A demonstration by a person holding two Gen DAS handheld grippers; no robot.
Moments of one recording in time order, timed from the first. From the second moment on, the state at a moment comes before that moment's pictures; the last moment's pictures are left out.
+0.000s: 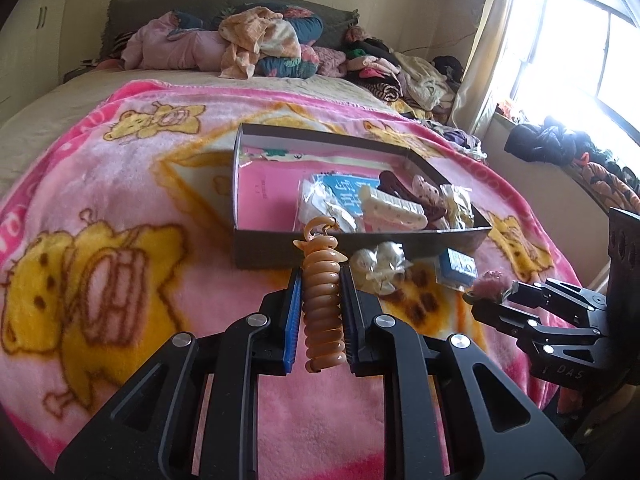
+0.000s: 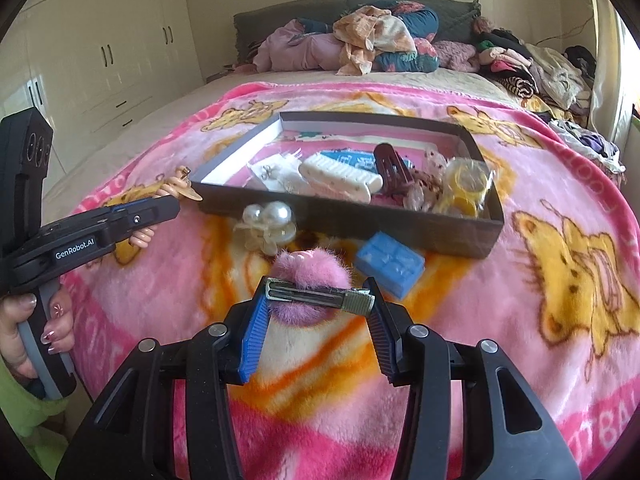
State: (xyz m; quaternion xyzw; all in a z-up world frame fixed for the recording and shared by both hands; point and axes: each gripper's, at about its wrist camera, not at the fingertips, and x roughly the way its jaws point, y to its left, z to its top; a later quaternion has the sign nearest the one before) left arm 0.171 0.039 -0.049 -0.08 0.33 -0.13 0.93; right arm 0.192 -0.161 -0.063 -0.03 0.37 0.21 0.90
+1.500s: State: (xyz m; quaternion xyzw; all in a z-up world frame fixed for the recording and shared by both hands) left arm 0.268 0.036 -0.046 -0.09 0.34 -0.10 0.93; right arm 0.301 -0.209 -0.052 0.00 0.36 0.13 0.92
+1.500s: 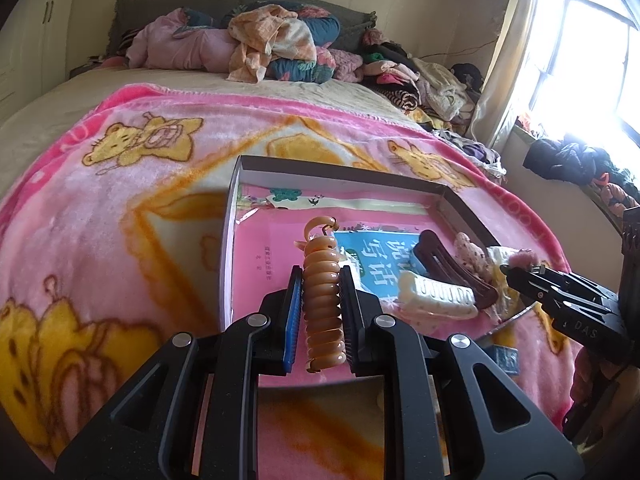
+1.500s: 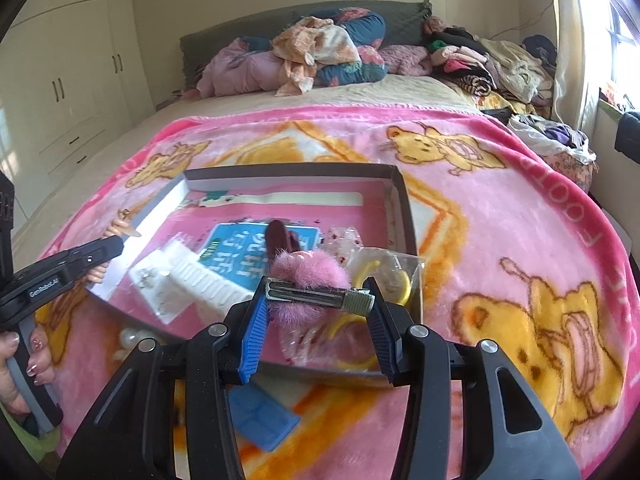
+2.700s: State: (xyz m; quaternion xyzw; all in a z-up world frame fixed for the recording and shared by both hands) left arm 0.257 0.029 -0.036 -0.09 0.32 -0.11 0.94; right arm 0.250 -0.228 -0.042 0.03 0.31 0.13 0.94
